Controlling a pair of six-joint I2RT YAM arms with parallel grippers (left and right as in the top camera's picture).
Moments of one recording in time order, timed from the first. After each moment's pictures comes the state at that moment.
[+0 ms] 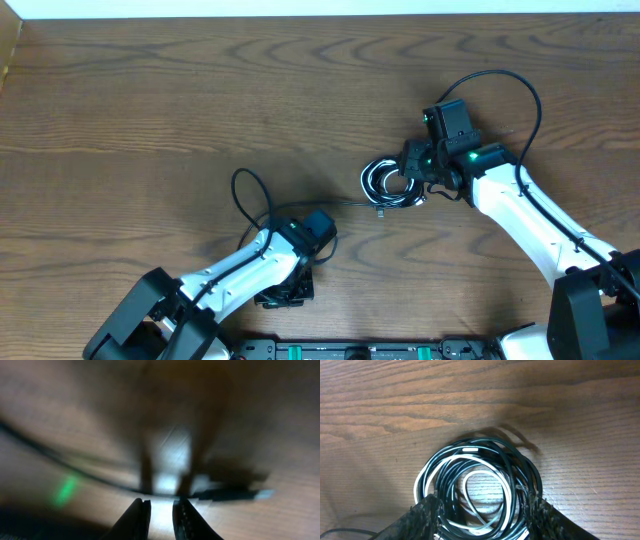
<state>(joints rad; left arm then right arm) -0.74 1.53 0.68 -0.96 0.09 -0.83 0.35 1.60 1.03 -0.50 -0.08 0.55</state>
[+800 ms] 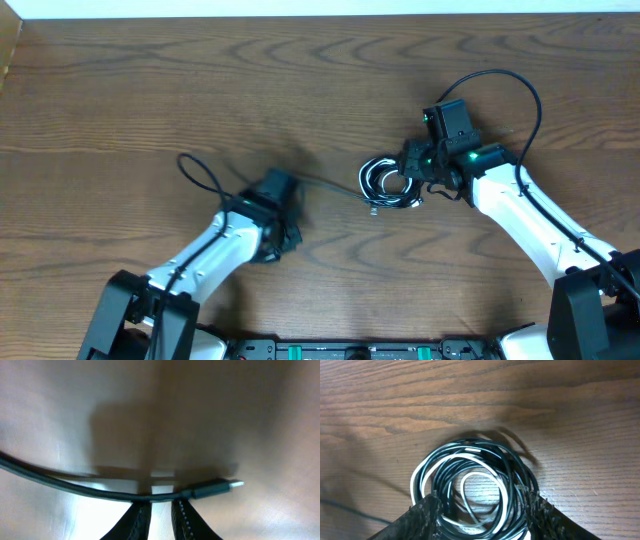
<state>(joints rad) -0.40 1.50 0.68 -0.58 0.05 -0.81 0.35 1.60 1.03 -0.49 -0.08 0.55</state>
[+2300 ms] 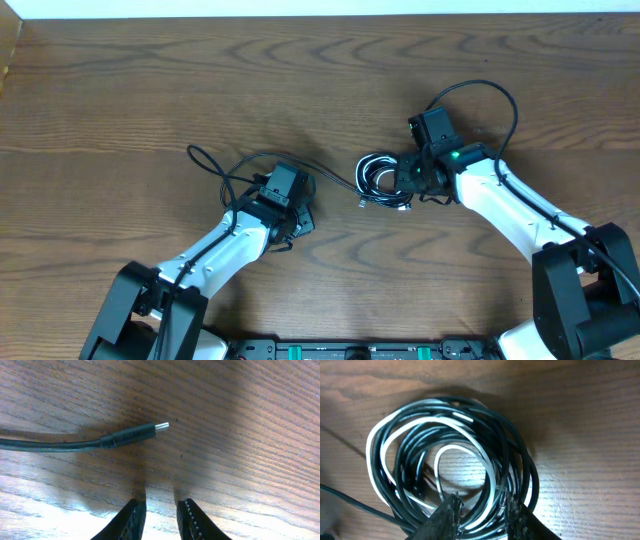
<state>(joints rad) -0.47 1.53 0.68 -0.42 0.05 -0.80 0.39 1.70 1.03 -0.54 -0.09 0.54</state>
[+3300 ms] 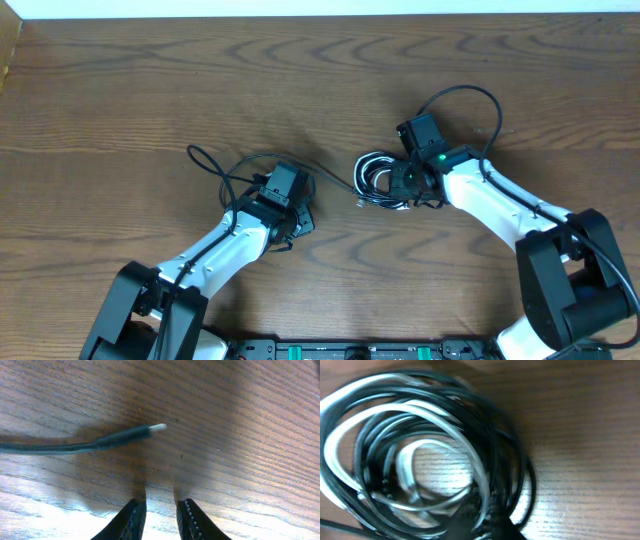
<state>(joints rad) -0.47 1.53 0.68 -0.42 0.05 -0.80 0.42 1.76 1.02 -0.53 -0.04 0.54</state>
